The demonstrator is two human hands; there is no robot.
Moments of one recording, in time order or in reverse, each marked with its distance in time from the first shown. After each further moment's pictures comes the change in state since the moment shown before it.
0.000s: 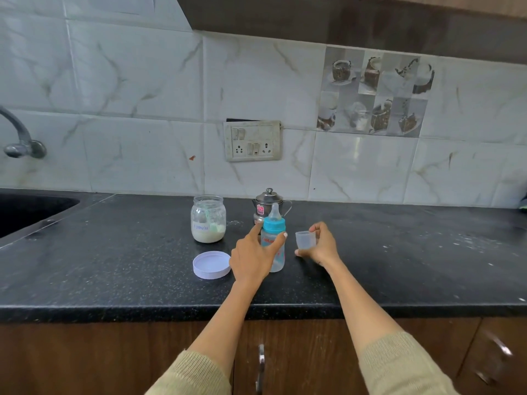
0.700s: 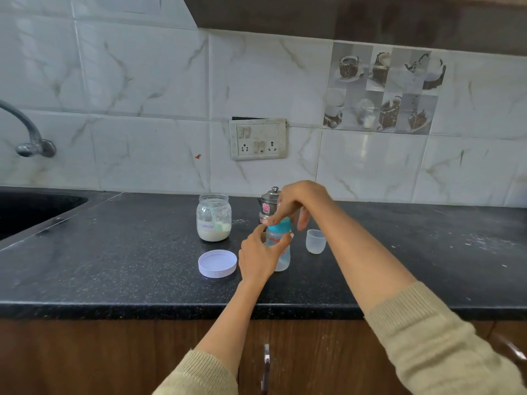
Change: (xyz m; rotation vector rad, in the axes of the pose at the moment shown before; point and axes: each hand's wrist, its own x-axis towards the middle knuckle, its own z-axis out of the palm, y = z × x) left_hand -0.001 0.002 0.001 -0.188 -0.026 -0.053; right_hand -0.029 -0.181 -0.018 -0.878 -0.602 -0.011
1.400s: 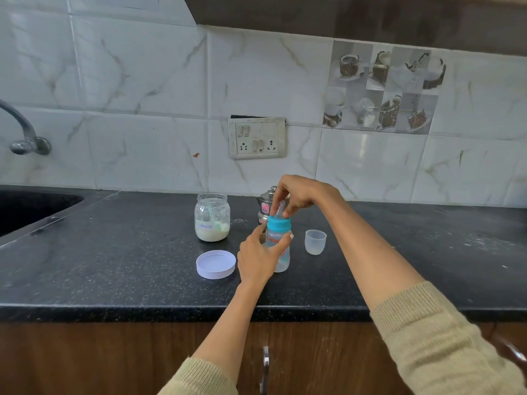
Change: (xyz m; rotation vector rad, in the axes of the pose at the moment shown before) left_hand -0.002 0.001 -0.001 -0.013 -0.031 -0.025; right_hand 0.032 0.026 -0.005 0.016 0.195 -0.414
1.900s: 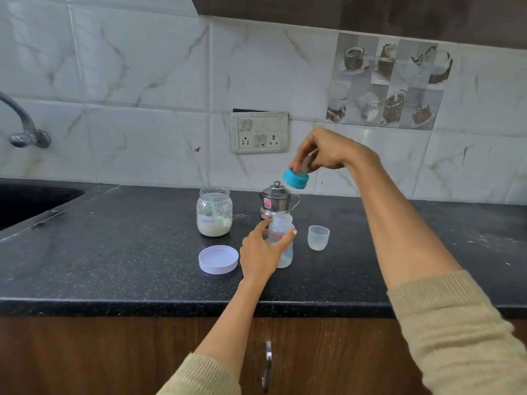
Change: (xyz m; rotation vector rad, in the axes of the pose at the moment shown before) left_hand 0.001 0.000 -0.004 -0.062 -0.031 -0.008; right_hand -0.025 0.010 -0.062 0.211 0.261 0.008
